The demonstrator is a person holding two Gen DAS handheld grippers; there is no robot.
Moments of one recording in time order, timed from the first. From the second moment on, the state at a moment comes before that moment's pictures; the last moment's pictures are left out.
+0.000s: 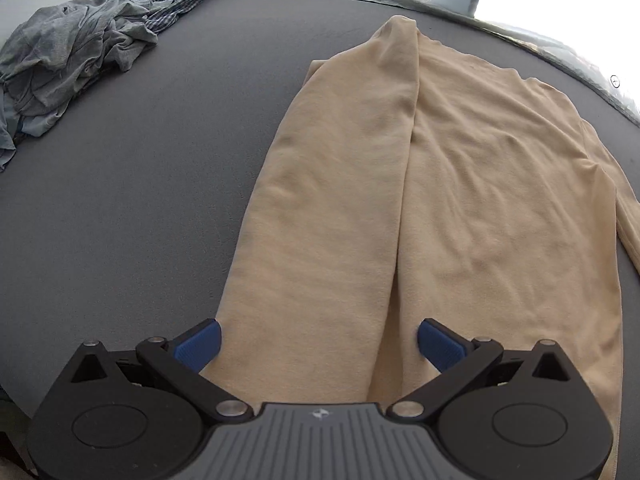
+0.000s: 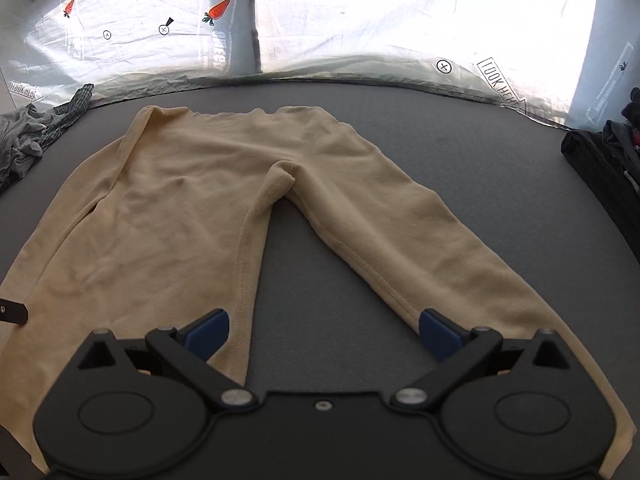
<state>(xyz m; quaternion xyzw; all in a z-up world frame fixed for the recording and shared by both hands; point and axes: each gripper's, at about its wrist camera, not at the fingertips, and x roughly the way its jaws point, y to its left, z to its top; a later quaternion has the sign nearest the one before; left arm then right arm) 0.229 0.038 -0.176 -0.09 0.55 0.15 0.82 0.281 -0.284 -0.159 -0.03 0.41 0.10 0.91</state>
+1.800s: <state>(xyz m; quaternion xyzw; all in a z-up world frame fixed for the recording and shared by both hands) 0.207 0.117 -0.138 -0.10 0.49 0.03 0.87 0.208 -0.203 -0.198 0.01 0.45 0.03 0.89</state>
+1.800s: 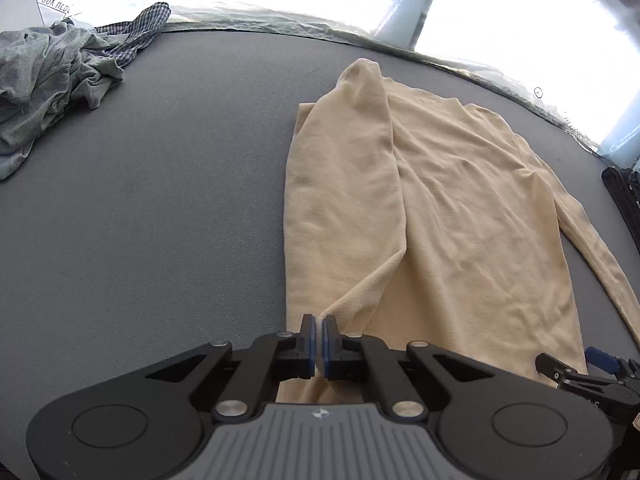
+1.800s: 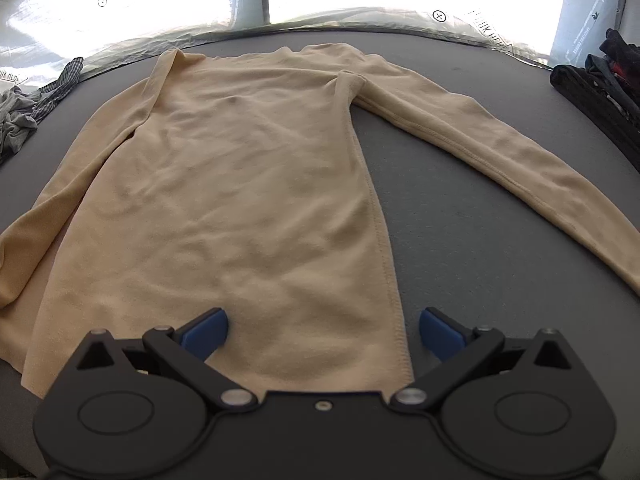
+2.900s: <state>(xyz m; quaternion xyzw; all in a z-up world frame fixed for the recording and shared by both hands) 0.290 0.227 -0.175 0.03 0.51 0.01 0.86 0.211 -0.173 -0.204 0.08 0.39 -0.15 0.90</state>
